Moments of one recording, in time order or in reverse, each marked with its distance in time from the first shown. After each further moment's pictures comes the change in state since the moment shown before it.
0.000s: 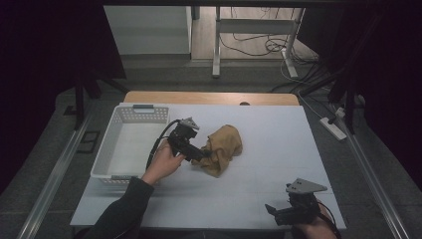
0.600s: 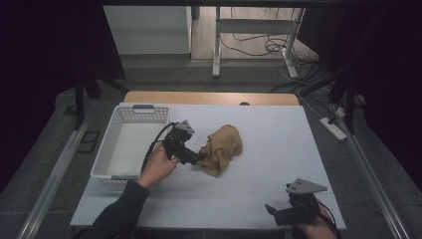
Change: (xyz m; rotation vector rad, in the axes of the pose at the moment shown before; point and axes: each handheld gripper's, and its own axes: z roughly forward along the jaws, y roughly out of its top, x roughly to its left) left arm -0.001 -0.014 -0.008 0.009 0.044 0.013; right arm 0.000 0.000 -0.001 0.000 0.001 -0.006
